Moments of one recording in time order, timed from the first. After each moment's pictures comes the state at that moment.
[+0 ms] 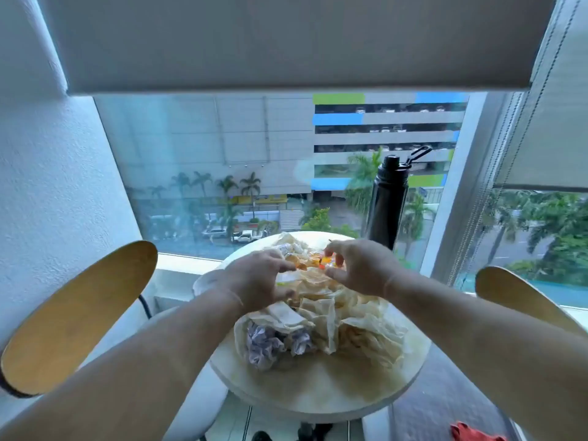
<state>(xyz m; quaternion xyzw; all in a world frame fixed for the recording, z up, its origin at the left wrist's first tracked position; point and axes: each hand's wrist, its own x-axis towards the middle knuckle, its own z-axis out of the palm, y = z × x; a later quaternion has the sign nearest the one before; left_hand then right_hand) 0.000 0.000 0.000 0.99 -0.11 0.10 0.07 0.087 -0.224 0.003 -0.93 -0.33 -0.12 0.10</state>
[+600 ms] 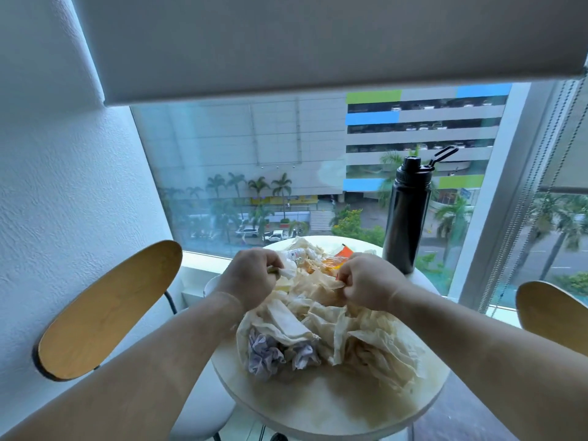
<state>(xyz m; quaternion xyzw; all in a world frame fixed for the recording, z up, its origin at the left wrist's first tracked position) 0.006 0.008 -0.009 0.94 0.05 0.22 0.24 0.113 -0.222 -0.021 -0.94 -0.33 -0.02 0.13</state>
